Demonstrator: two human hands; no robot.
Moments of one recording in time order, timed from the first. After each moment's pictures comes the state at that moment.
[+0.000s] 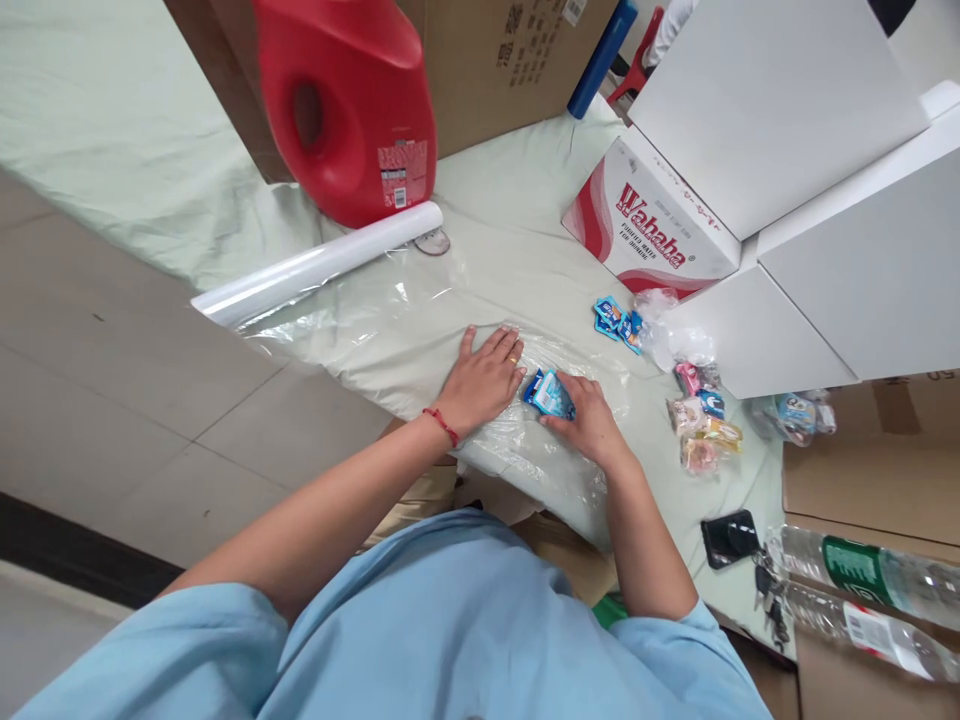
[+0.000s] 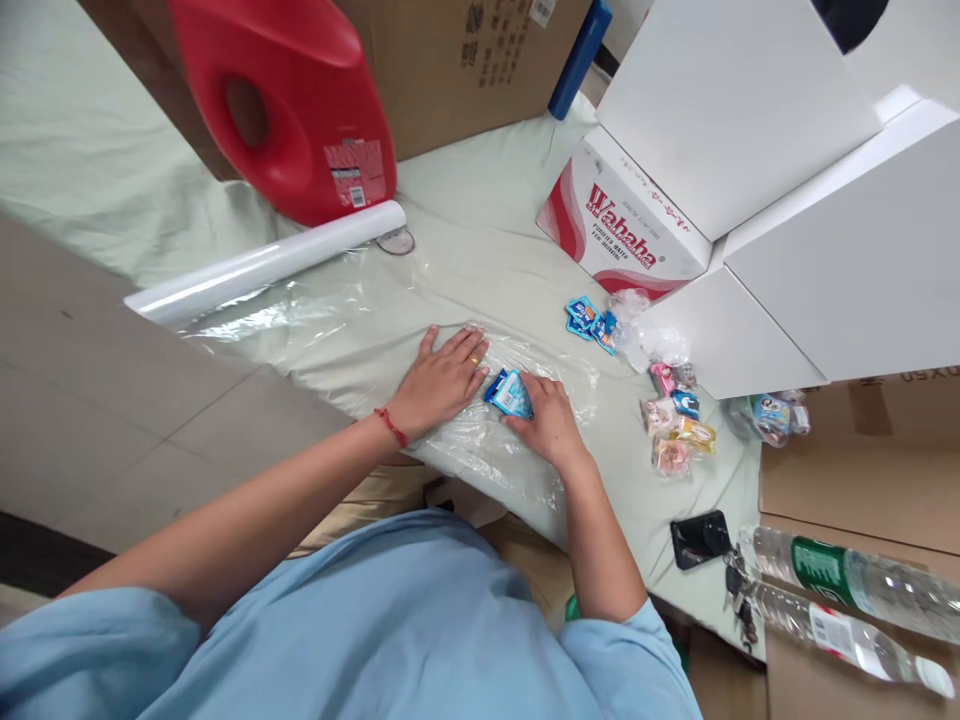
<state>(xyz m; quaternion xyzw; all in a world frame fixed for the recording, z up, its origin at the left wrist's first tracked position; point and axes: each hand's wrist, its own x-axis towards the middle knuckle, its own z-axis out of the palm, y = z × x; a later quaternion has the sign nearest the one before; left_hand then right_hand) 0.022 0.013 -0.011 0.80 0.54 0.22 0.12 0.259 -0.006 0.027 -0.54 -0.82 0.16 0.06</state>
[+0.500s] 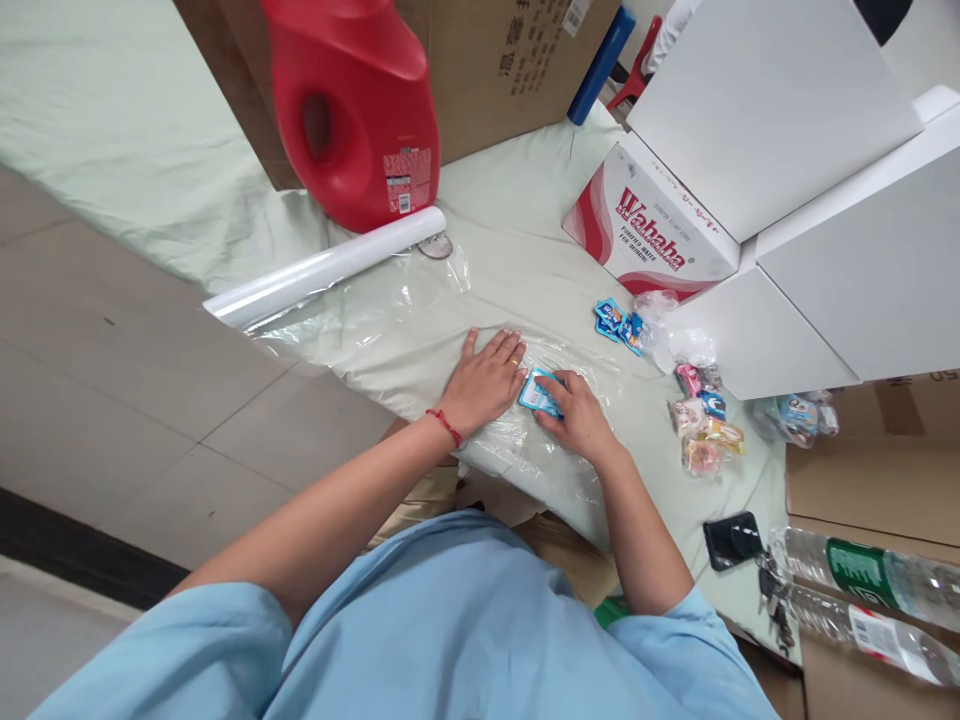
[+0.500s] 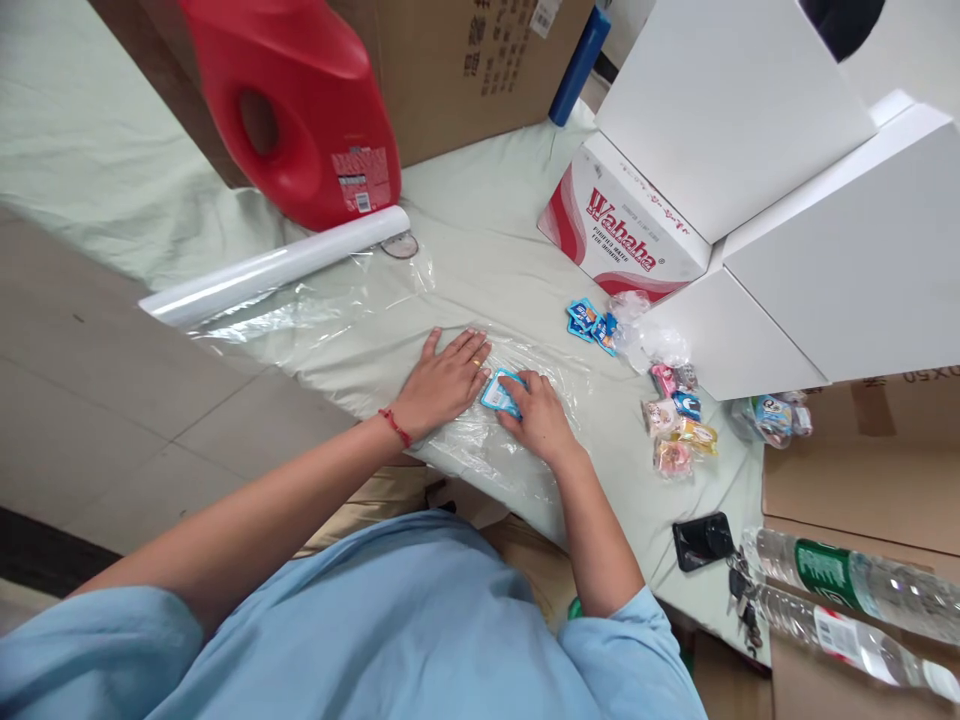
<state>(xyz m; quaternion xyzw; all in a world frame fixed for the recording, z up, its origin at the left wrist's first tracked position) 0.021 0.012 -0.011 0.81 0.54 0.21 0.12 0.242 -0.001 0.020 -0.48 -0.87 0.12 0.05</state>
